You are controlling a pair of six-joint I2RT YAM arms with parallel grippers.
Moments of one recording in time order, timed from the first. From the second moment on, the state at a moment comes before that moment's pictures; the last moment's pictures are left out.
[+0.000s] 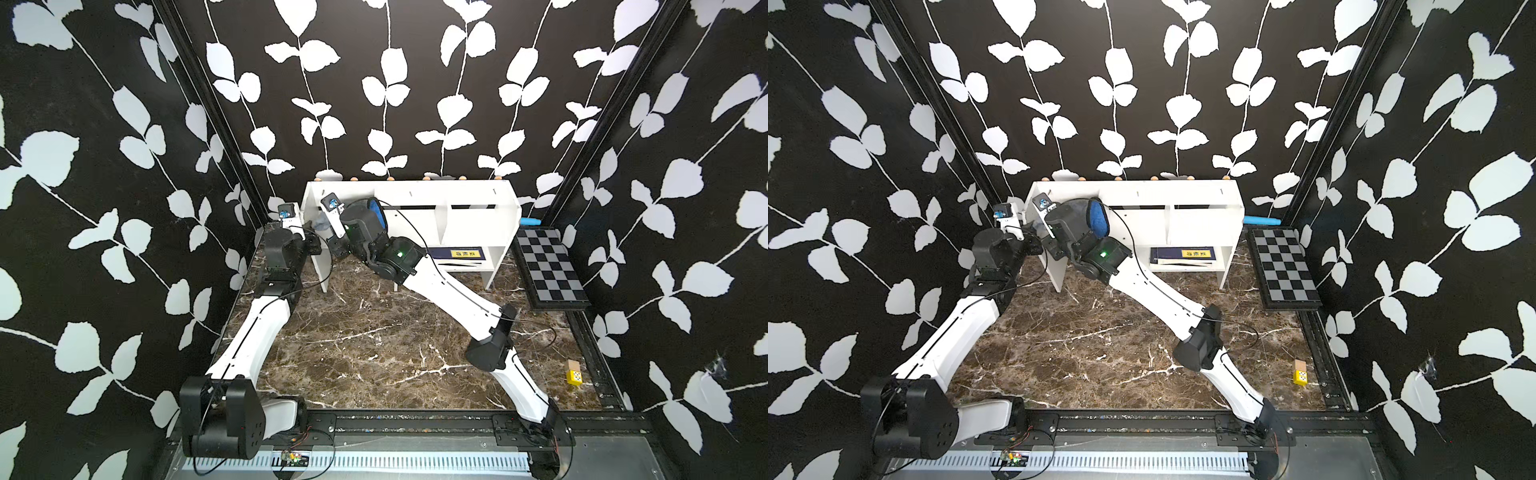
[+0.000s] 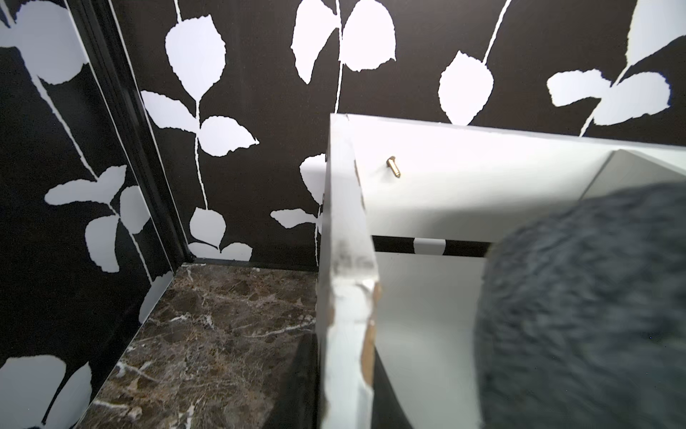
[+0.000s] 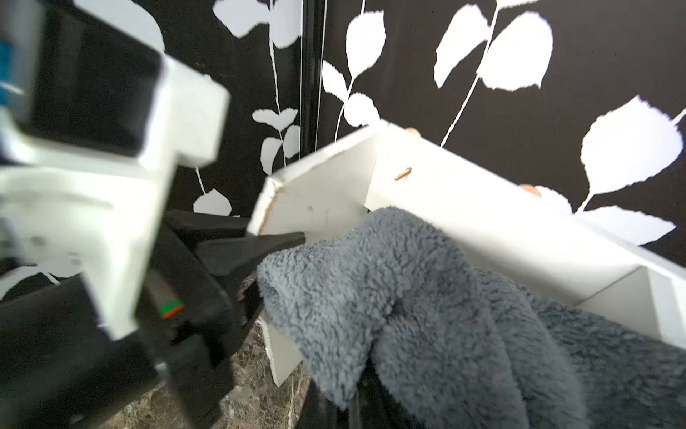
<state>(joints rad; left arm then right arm) -0.10 1.22 0.96 0.15 -0.01 -0.12 1.01 2.32 2.64 -0.66 0.28 -0.03</state>
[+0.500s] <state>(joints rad) -0.11 1.16 0.94 0.07 -0.05 -0.14 0.96 2.39 2.65 -0.72 0.21 0.07</state>
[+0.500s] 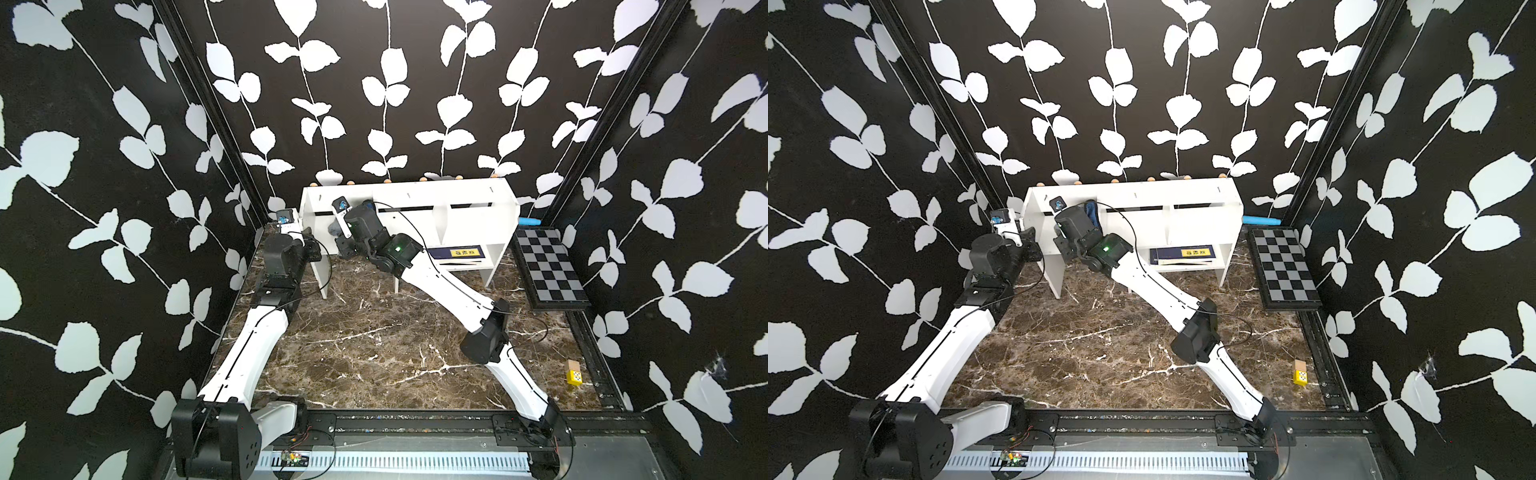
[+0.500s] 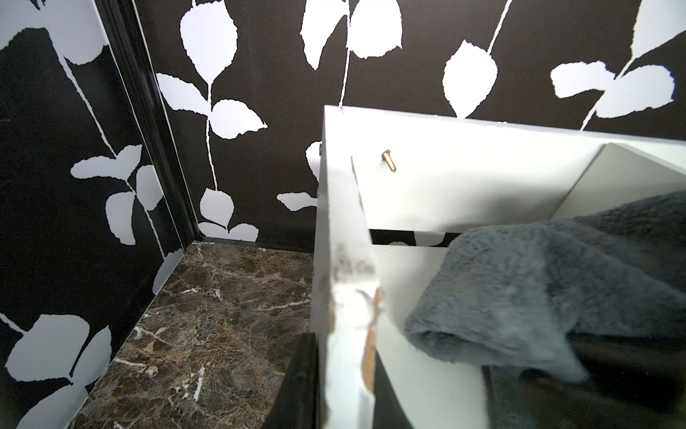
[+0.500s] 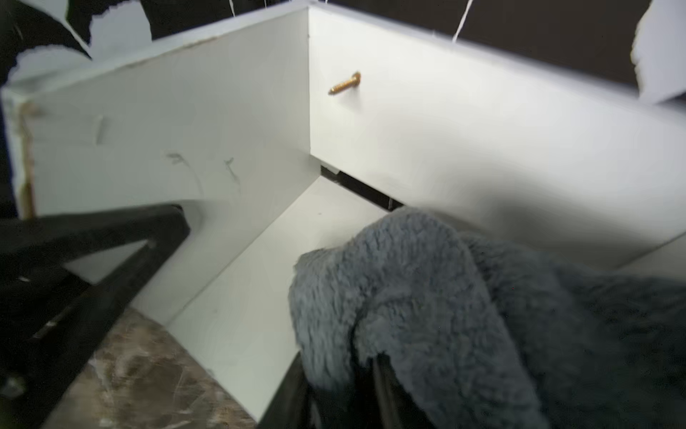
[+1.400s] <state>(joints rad) -0.11 1.09 0.99 -0.06 -0.12 -0.32 1.02 1.67 1.99 -0.48 0.43 -0.06</state>
